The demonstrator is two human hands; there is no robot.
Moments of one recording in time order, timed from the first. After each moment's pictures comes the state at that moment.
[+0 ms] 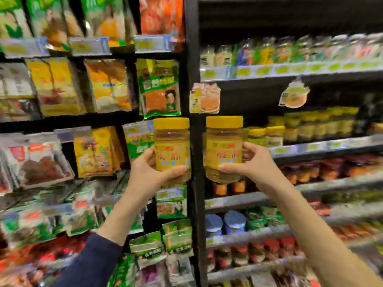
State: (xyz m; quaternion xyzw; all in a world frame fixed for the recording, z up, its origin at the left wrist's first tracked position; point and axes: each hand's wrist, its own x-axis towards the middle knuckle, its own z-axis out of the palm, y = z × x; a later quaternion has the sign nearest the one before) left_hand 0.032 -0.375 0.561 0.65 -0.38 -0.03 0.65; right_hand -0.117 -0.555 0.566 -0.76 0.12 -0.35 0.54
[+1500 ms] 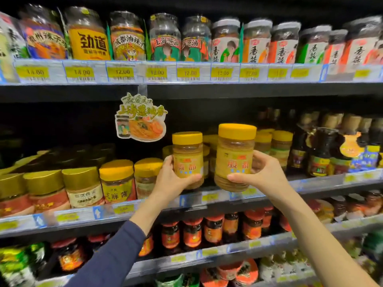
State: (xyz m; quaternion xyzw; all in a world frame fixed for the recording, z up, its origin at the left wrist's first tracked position) left_hand -0.052 -0.926 0.520 0.70 -0.39 -0.06 0.59; right_hand -0.246 -1.046 0.558 -0.77 0.13 -0.39 0.49
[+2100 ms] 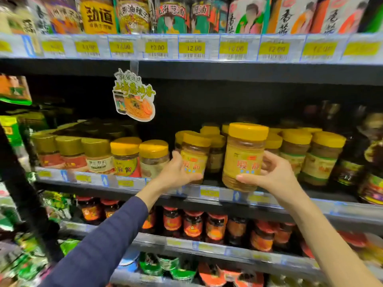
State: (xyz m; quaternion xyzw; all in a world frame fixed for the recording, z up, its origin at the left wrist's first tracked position) left_hand -0.053 -0.947 0.506 0.85 -0.30 -0.07 0.43; right_hand -0.221 -1.124 0.535 -0.76 0.04 -0.28 0.59
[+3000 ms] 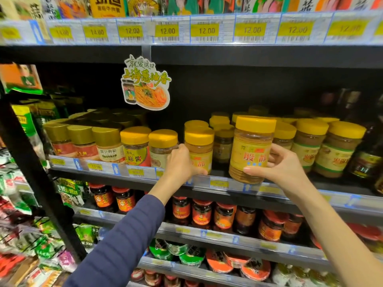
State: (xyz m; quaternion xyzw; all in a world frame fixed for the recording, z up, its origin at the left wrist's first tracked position) left_hand -0.067 -0.947 0.510 0.92 -0.22 0.08 0.31; right_hand -0.214 -1.121 0.529 -0.77 0.04 -0.26 0.58
